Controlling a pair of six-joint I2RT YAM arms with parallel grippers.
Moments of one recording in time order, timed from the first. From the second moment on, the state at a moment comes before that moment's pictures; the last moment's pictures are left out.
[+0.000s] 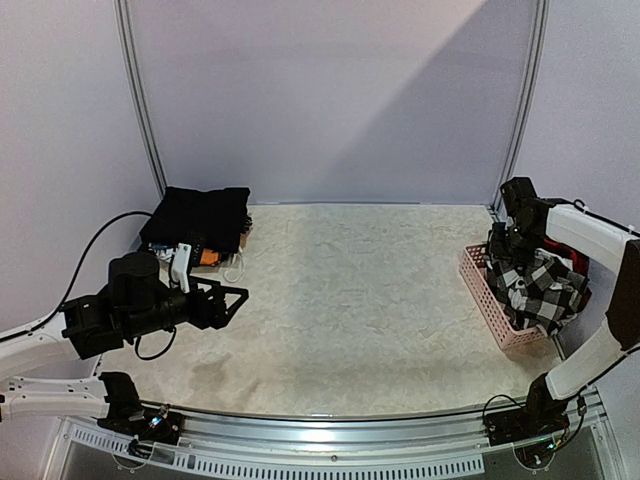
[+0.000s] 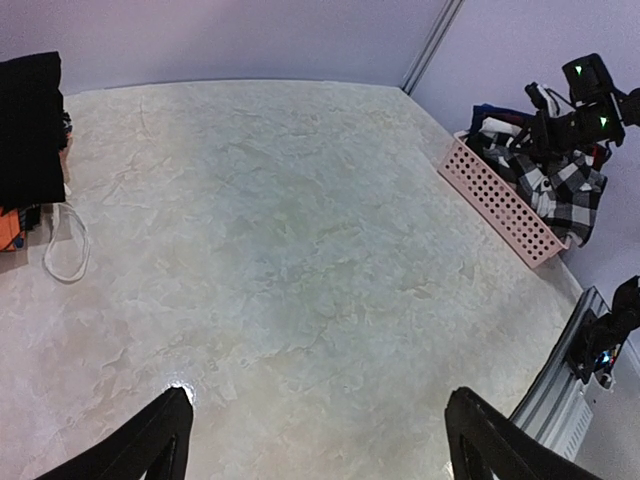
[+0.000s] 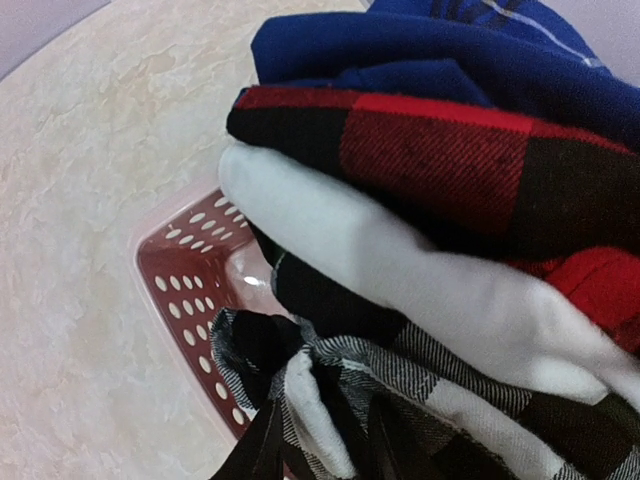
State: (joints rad) left arm -0.90 0.73 0.53 -0.20 -0.16 -0.47; right arm 0.11 1.49 1.12 -0.68 0.27 0.45
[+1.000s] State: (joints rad) left arm -0.90 0.76 0.53 -0.19 -0.15 -0.47; right arm 0.11 1.59 1.17 -0.71 0.22 0.38
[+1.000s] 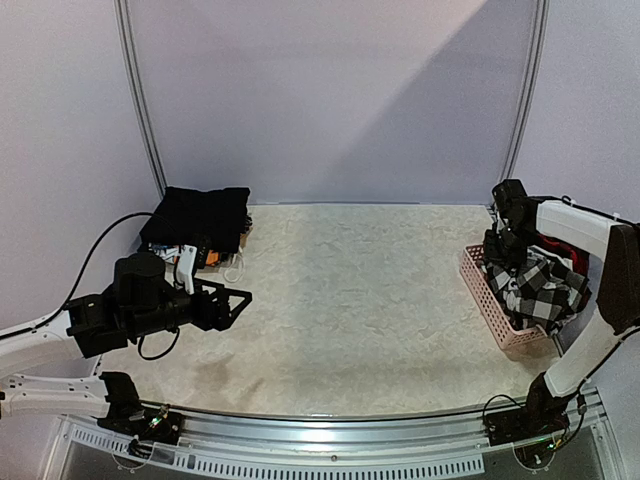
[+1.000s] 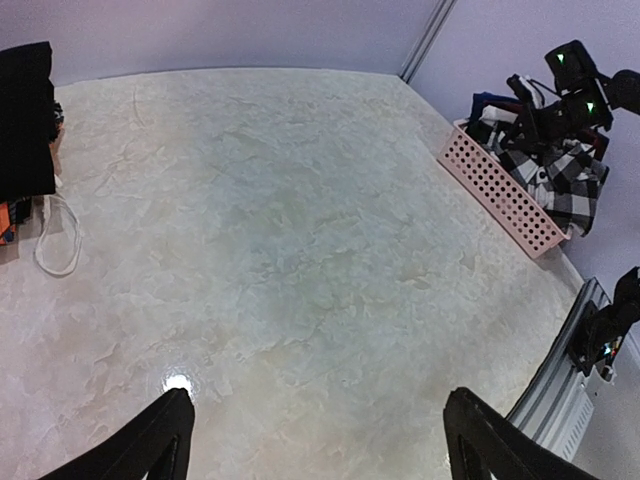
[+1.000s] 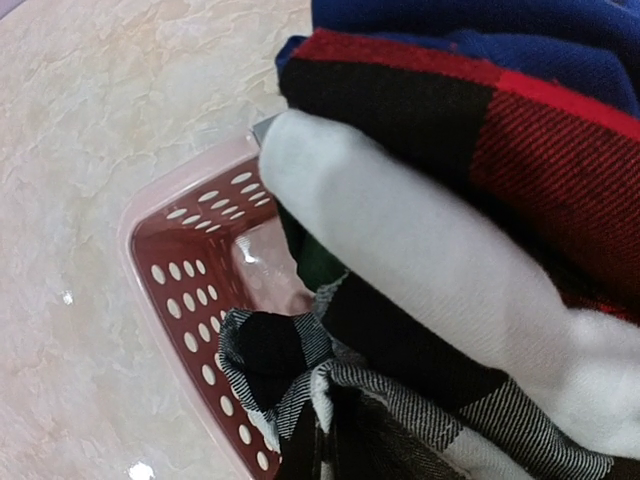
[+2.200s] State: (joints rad) left arm -0.90 0.81 0.53 -0.13 -0.19 -0.45; right arm 1.36 1.81 2.47 -1.02 0.70 0.02
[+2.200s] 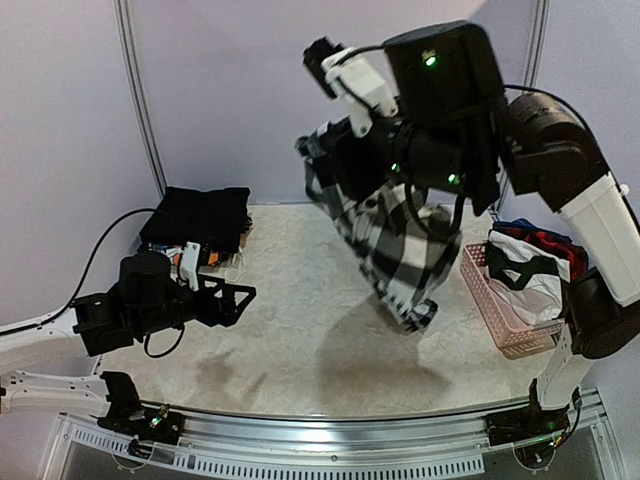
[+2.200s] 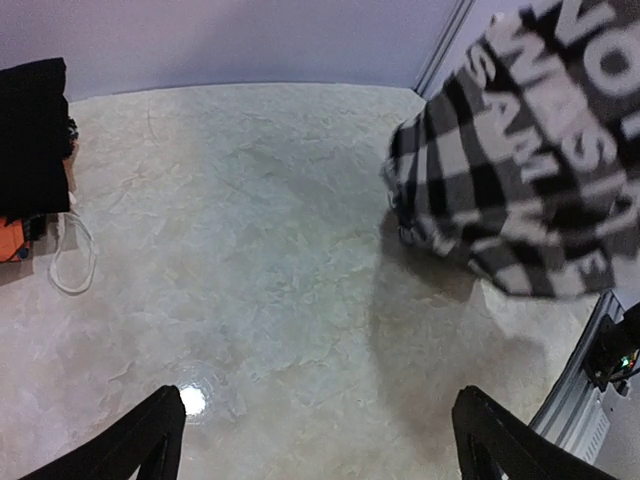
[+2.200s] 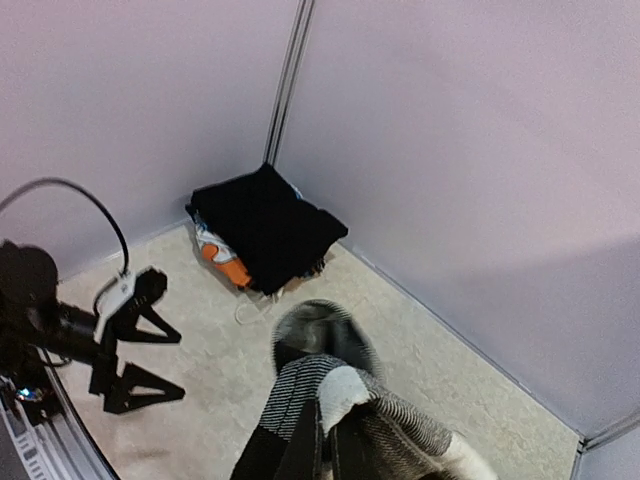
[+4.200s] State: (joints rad) left arm -0.90 2.12 1.39 -0.28 -0.19 -0.27; right arm 1.37 0.98 1.23 -1.06 0.63 0.62
